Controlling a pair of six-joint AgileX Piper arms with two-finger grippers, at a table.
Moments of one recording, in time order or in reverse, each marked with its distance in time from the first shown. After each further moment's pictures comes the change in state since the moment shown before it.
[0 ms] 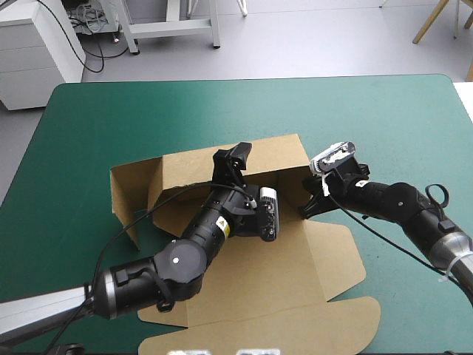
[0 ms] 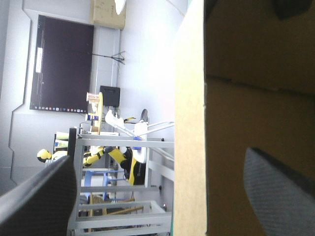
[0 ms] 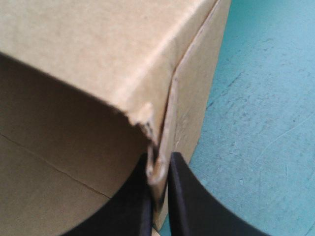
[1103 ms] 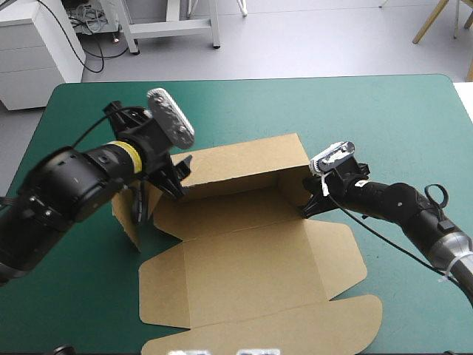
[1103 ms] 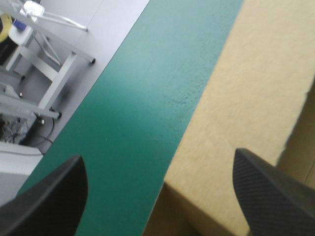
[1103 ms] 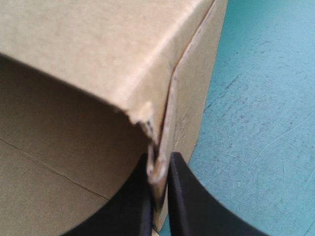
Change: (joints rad) left arm 0.413 -0.129 -0.520 -1.113 0.375 0.636; right arm 0.004 0.000 0.001 -0.006 -0.013 0.003
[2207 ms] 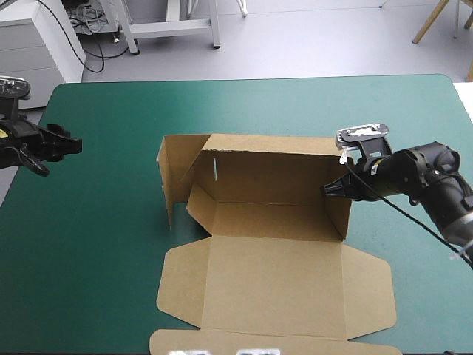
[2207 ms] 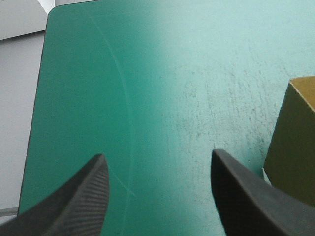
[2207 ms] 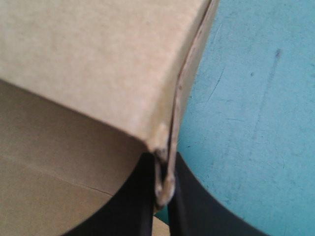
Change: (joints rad) left arm 0.887 -0.052 -0.018 -0.499 0.096 -0.015; right arm 0.001 0.020 -0.366 -0.772 0.600 0.993
